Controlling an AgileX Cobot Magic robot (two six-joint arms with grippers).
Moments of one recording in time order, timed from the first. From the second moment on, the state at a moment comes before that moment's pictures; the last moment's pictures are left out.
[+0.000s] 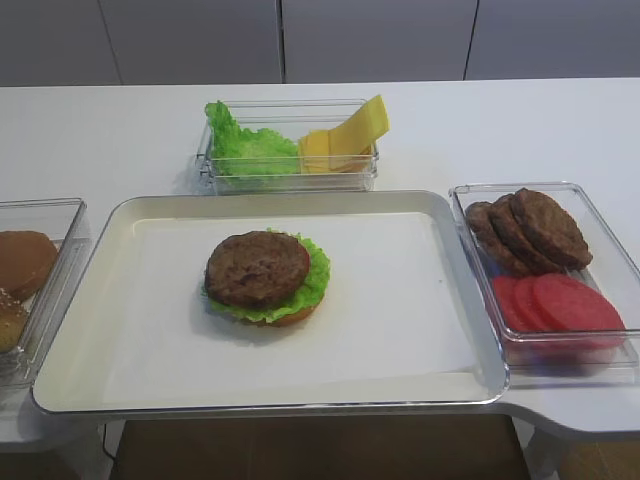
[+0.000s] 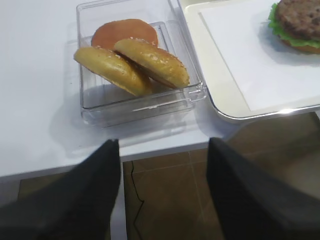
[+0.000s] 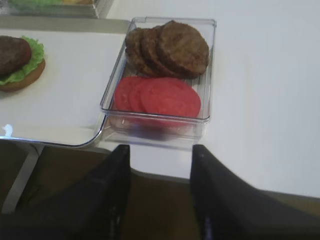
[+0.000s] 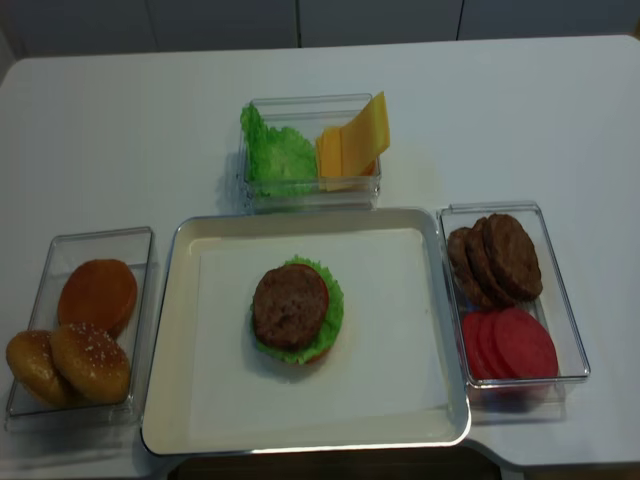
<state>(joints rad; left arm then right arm) -0.05 -0.02 -0.49 0.02 1.19 0.00 0.12 0.18 -0.52 0.22 1.05 -0.06</state>
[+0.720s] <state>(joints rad) -0.05 -0.02 -0.49 0.02 1.19 0.00 0.12 0.99 -1.00 0.37 1.15 -0.05</state>
